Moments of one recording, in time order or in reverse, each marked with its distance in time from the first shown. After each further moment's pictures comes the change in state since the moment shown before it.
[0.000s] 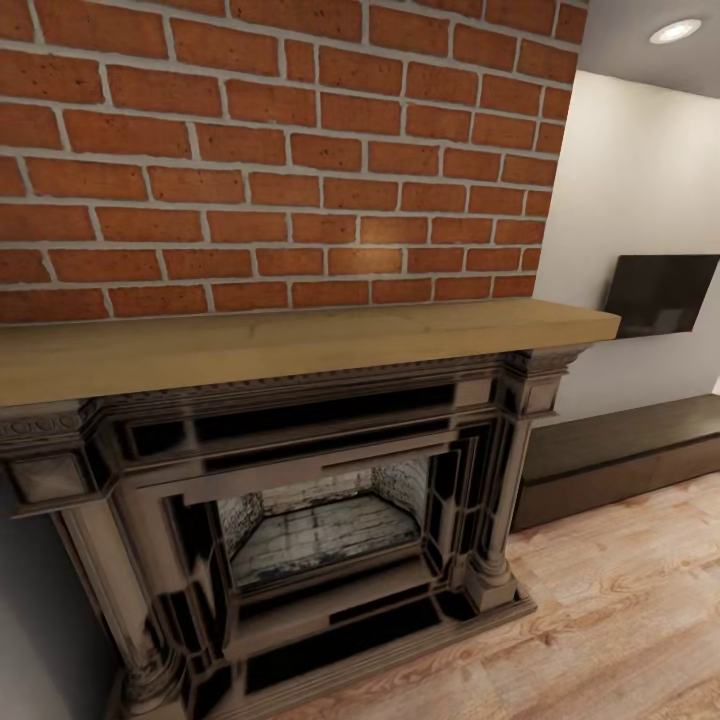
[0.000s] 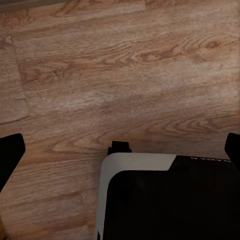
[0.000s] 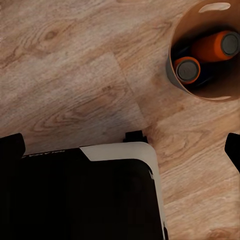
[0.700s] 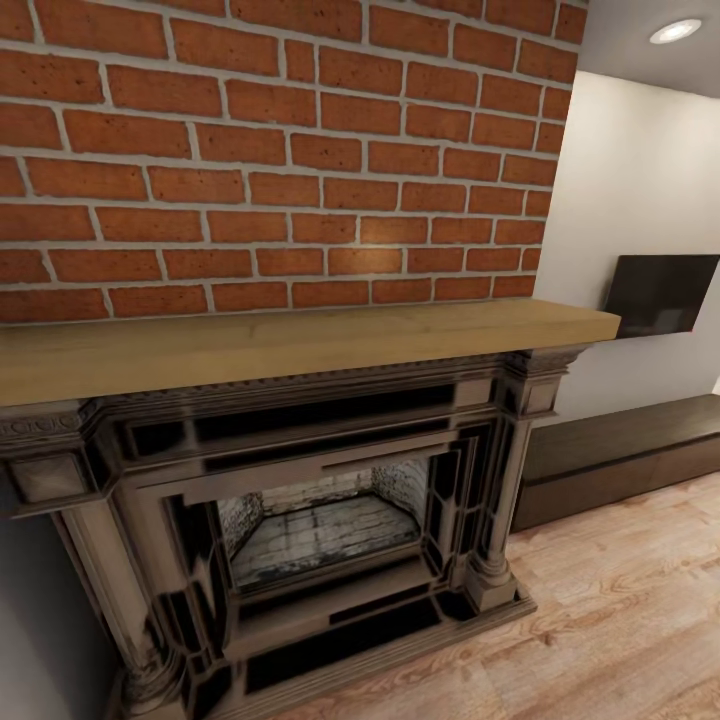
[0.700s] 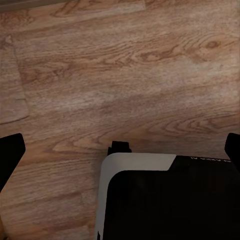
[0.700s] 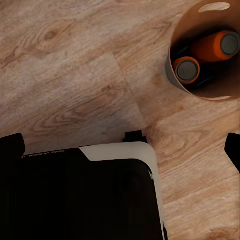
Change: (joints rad) left arm 0.000 0.000 0.000 0.000 0.000 0.000 0.000; right arm 0.000 -0.001 0.000 0.000 0.000 0.000 0.000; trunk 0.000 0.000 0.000
